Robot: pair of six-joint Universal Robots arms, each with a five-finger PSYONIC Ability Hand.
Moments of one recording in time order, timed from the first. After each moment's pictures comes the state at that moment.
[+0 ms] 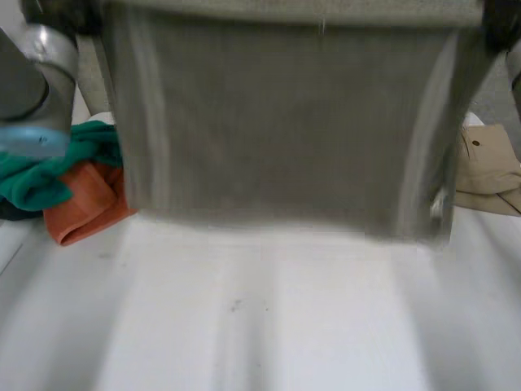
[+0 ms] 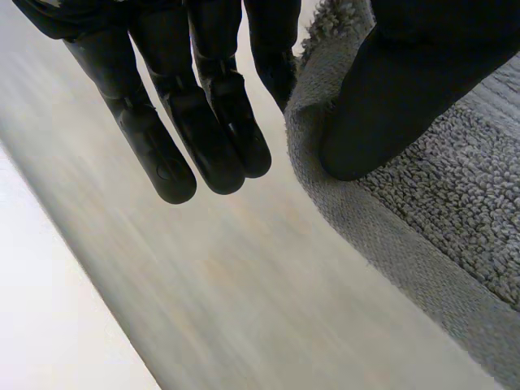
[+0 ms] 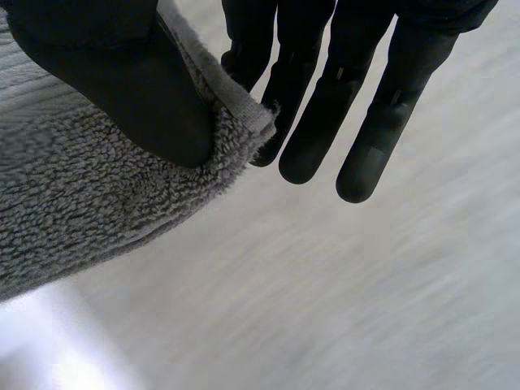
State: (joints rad) left arm 4.49 -2.23 -0.71 3.51 -1.55 3.49; right arm 1.71 -0.97 0.76 -0.19 1.51 2.55; left_hand 1.14 1.20 1.20 1.20 0.99; right_hand 1.11 1.18 1.19 1.20 1.01
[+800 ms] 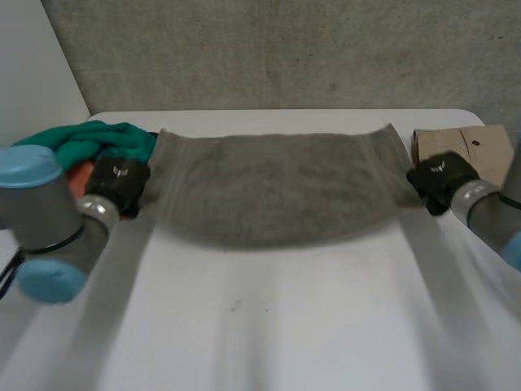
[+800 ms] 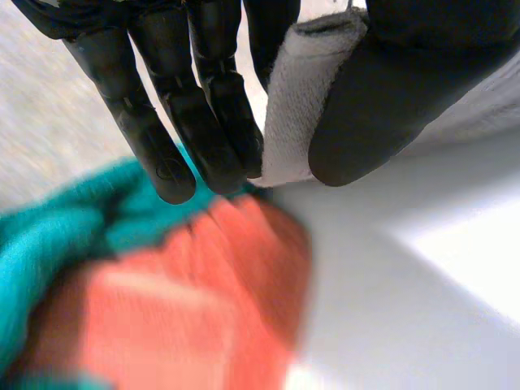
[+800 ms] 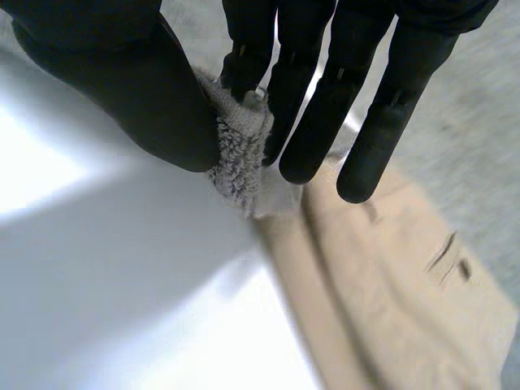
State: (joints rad) left arm 4.47 -2.07 -1.55 3.36 -1.53 3.68; right arm 1.70 -0.99 1.32 0.08 1.38 2.39; left_hand 1.14 1.20 1.20 1.20 0.99; right_hand 1.11 1.18 1.19 1.20 1.01
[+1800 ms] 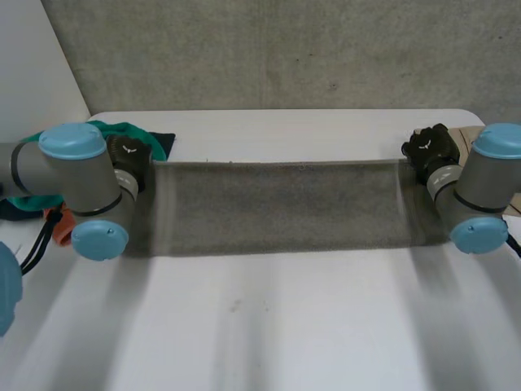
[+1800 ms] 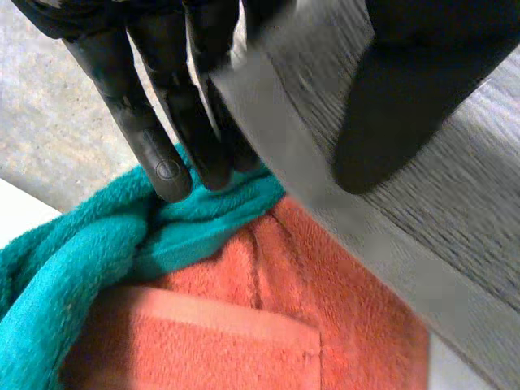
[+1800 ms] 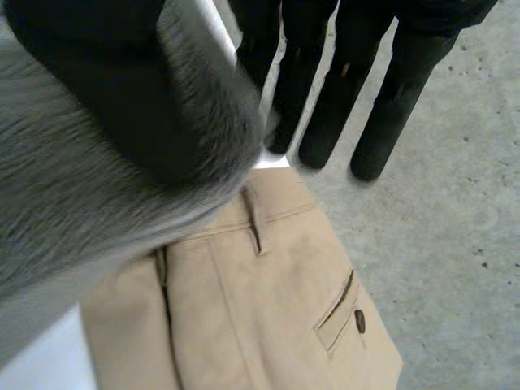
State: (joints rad) left arm 4.40 -2.42 -1.03 3.29 -1.74 3.73; right arm 1.76 -0.62 0.92 -0.19 1.50 2.29; left_hand 0.84 0.87 0.90 0.89 0.71; right_hand 0.55 0.58 0.63 0.64 0.44
